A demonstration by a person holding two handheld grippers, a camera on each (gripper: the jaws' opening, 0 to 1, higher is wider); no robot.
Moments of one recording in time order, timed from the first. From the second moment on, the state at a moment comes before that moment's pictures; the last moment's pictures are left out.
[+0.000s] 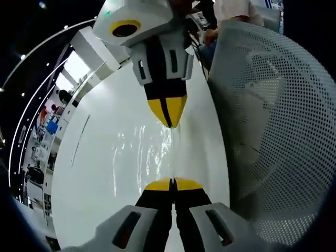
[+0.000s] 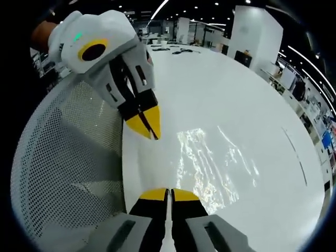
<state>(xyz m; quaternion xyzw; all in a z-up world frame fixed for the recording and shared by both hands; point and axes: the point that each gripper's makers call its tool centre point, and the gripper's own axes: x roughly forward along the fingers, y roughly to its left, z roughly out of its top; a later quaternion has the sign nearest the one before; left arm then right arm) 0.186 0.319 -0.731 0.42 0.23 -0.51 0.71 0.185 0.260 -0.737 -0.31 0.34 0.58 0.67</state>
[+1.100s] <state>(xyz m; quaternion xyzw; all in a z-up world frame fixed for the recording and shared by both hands) 0.190 0.317 -0.719 0.35 0.23 -0.50 0.76 0.187 0.260 -0.742 -0.34 0.36 0.57 0.66</state>
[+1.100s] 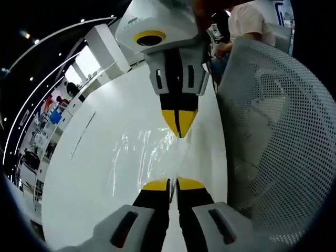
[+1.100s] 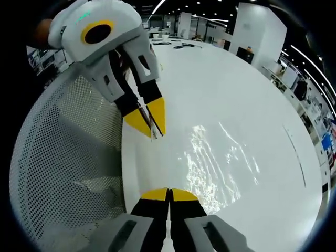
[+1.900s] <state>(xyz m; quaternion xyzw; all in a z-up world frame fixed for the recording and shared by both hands) 0.178 0.298 -0.701 0.37 0.17 -0.53 0.74 0.190 0.270 -0.738 -0.33 0.38 0.55 0.67</state>
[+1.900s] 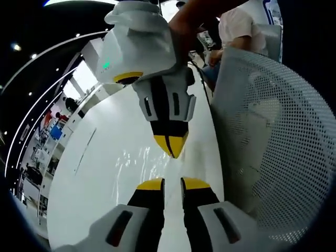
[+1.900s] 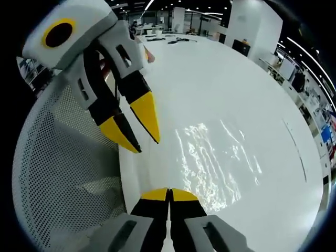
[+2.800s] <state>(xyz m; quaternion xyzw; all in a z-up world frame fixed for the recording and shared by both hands) 0.185 0.296 -0.710 0.40 0.18 -0.53 0.72 0.204 0.284 -0.715 -0.34 0.34 0.56 0.67</state>
